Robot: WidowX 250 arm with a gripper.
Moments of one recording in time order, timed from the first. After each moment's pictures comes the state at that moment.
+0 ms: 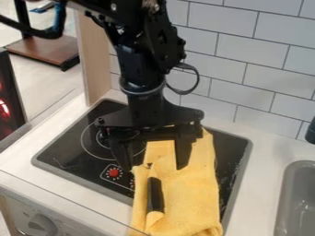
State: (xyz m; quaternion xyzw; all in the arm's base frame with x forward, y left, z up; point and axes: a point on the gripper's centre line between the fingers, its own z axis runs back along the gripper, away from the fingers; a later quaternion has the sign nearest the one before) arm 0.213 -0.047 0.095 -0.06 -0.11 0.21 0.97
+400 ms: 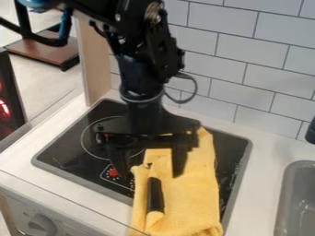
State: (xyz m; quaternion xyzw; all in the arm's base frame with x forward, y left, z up) arm 0.216 -0.037 0.084 -0.04 -0.09 0.21 0.97
